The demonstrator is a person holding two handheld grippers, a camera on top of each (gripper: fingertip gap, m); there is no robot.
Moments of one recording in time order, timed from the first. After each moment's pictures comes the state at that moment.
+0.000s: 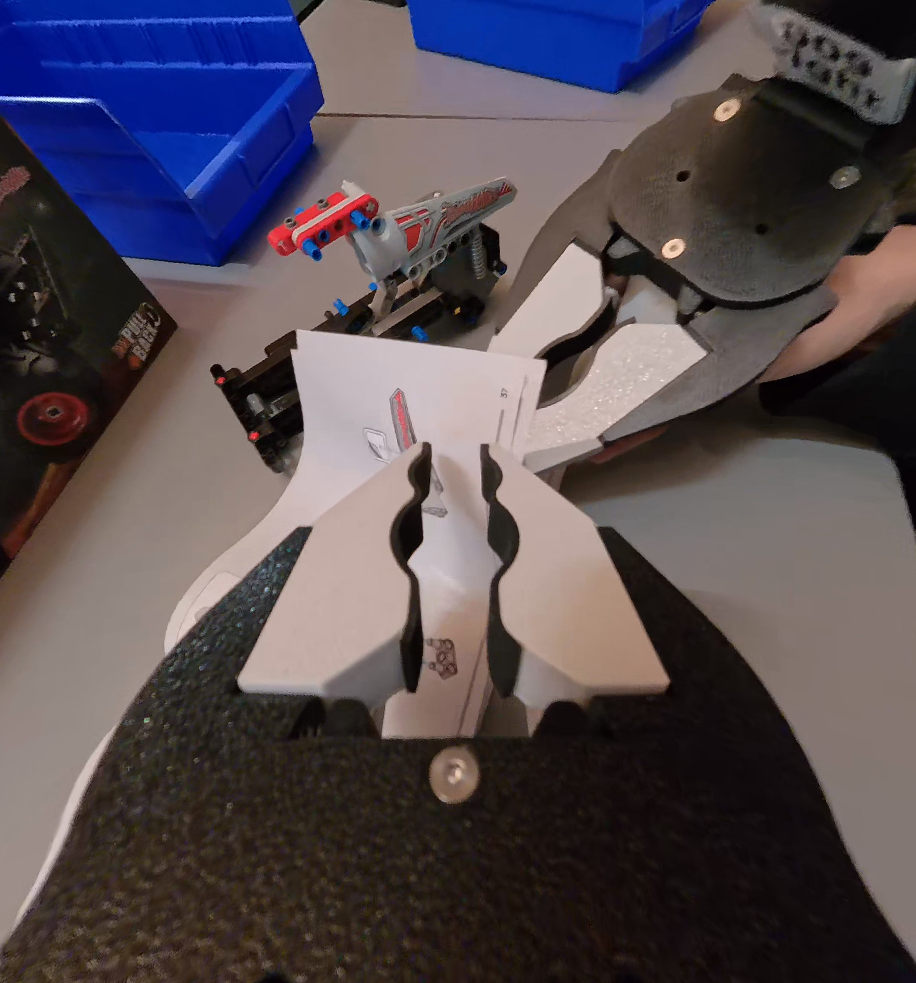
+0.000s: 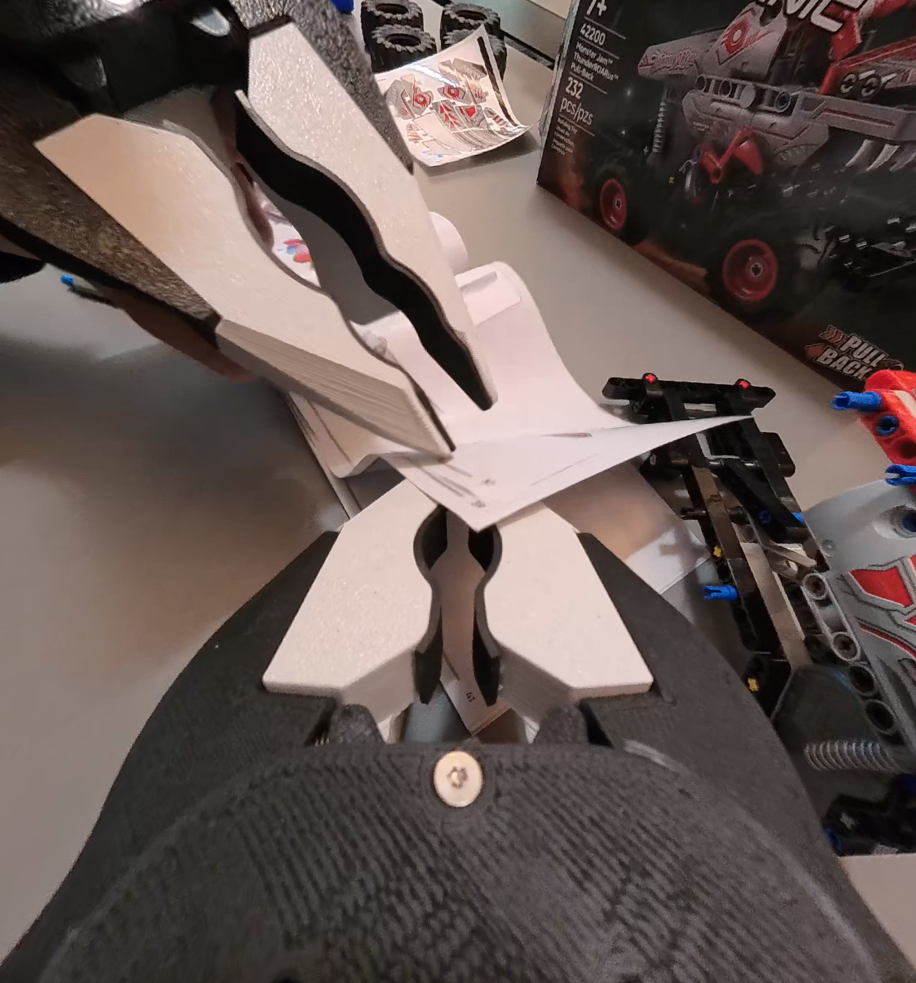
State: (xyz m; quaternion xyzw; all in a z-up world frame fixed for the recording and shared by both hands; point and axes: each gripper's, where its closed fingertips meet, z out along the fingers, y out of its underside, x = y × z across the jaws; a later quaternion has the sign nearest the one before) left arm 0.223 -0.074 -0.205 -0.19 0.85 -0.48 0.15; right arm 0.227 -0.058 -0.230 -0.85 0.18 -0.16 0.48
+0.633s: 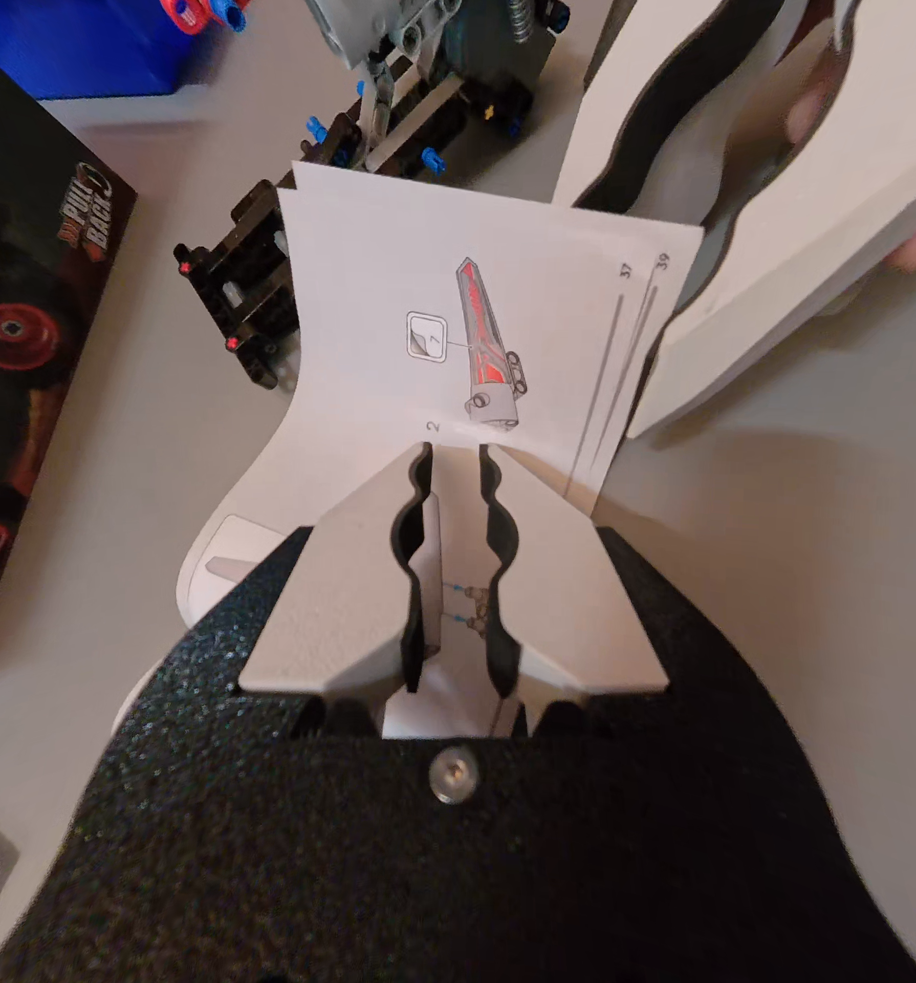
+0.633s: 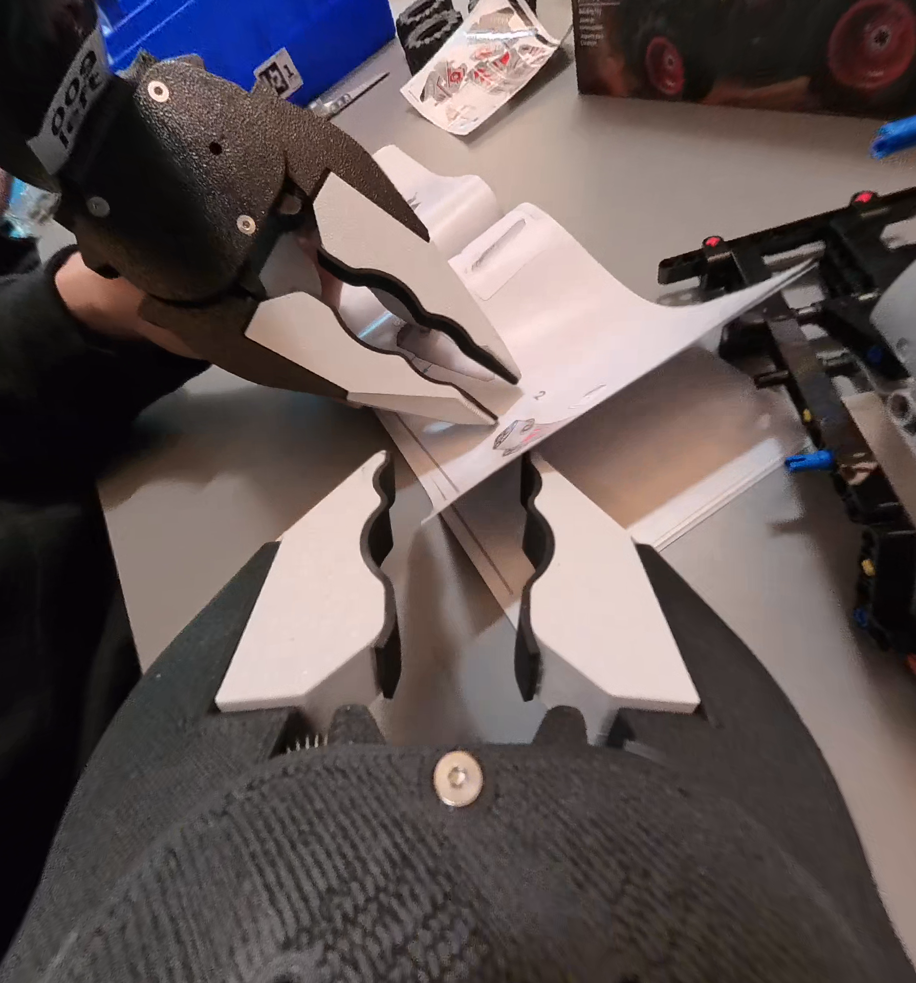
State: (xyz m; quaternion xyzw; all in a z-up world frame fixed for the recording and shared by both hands) left arm 0.234 -0.060 -0.260 -0.18 0.91 -0.34 0.18; right arm 0.206 -0.079 -0.234 -0.82 0.28 0.04 0.51
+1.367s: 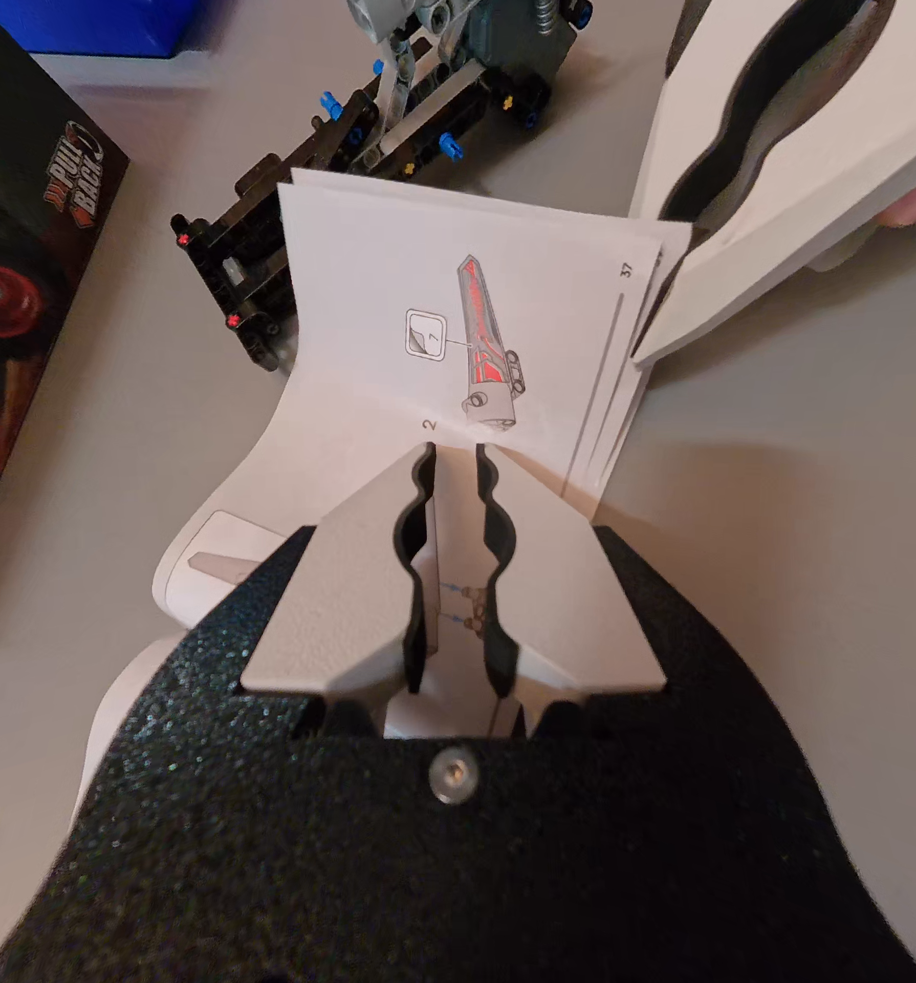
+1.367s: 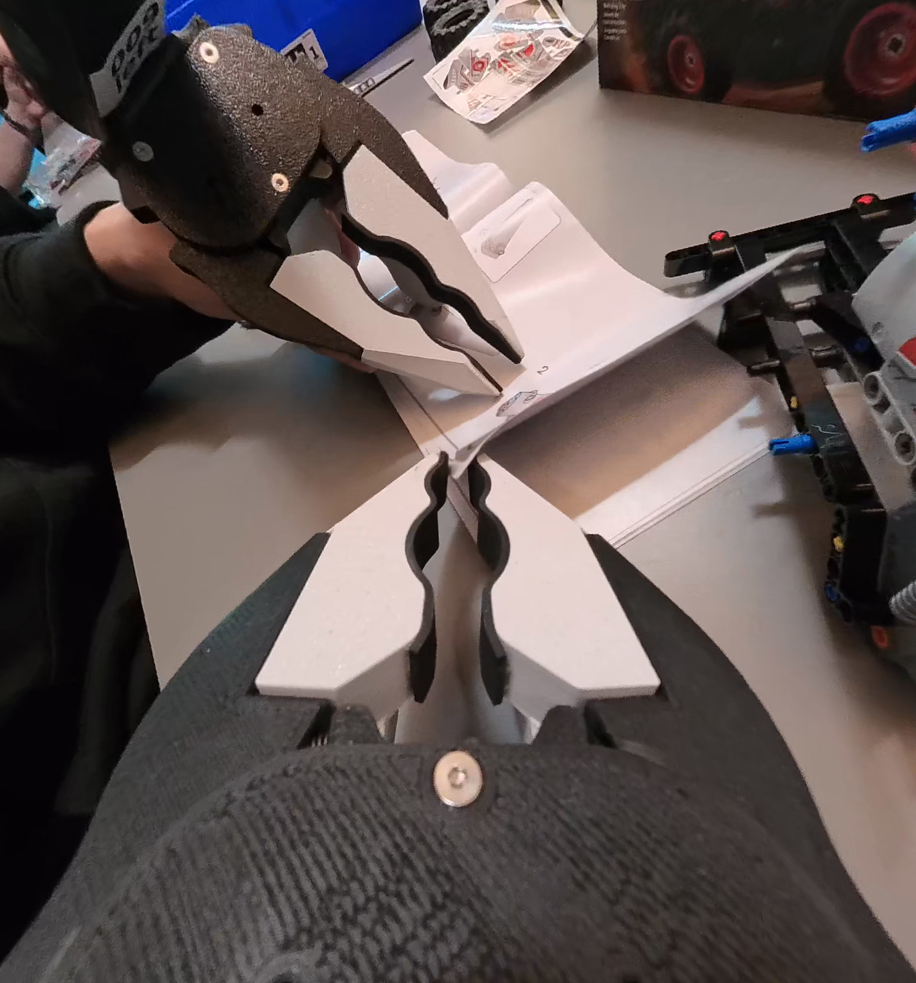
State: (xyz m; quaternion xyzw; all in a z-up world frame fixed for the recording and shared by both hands) left arm 0.236 -0.056 -0.261 -0.20 0.90 -0.34 0.16; right arm 0.200 -0.090 -0.231 -0.82 0.25 0.04 0.51
